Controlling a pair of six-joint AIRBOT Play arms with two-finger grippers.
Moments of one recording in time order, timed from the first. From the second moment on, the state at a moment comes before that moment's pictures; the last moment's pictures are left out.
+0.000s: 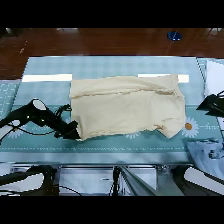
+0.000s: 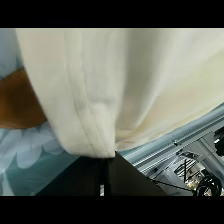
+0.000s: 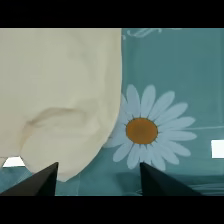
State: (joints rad) left arm -0.01 -1.41 0.62 0.97 -1.28 -1.36; right arm -0.58 -1.26 1.12 -1.28 1.53 1.28
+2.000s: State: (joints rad) left arm 0.12 -1.23 0.92 0.87 -1.16 -1.32; right arm -0.53 -1.14 0.90 -0.65 1.01 1.08
